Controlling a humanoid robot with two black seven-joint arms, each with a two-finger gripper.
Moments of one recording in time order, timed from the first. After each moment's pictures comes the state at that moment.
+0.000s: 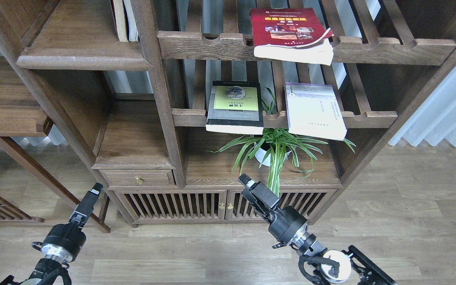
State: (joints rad) left arm 0.02 0.17 -1.21 -0.87 0.06 -0.49 -0.12; right arm 0.04 0.02 1.04 1.03 0.03 0.58 -0.21
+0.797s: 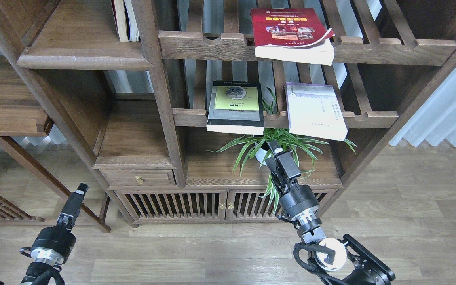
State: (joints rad) left arm 0.04 0.16 -1.26 -0.87 0.04 -0.49 -0.12; right arm 0.09 0.02 1.02 1.02 0.16 0.58 0.17
